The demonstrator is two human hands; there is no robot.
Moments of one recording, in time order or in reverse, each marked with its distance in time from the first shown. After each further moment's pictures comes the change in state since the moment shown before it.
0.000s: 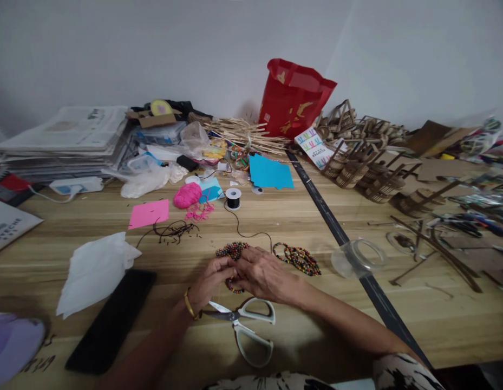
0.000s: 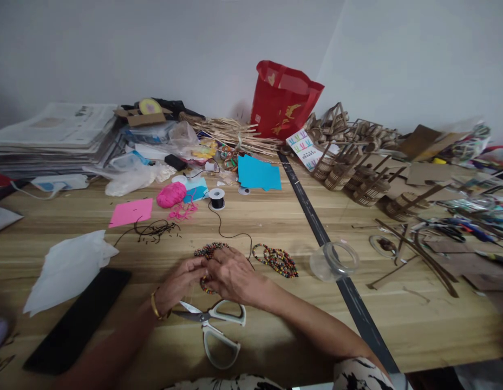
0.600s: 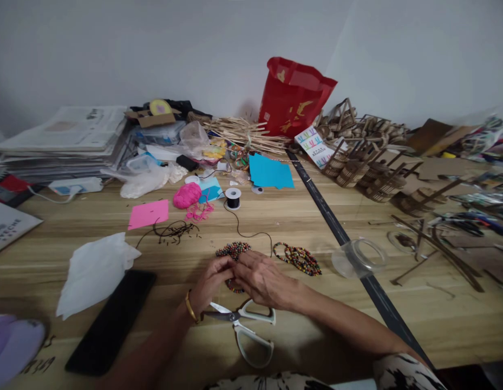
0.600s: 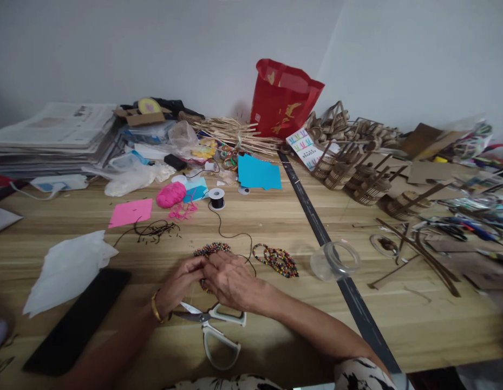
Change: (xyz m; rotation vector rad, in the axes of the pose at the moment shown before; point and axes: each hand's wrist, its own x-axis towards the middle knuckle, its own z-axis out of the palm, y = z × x) left_hand 0.001 -0.003 0.001 0.068 0.031 0.090; right_hand -0.002 -0.003 0.006 -0.033 0.028 -0.062
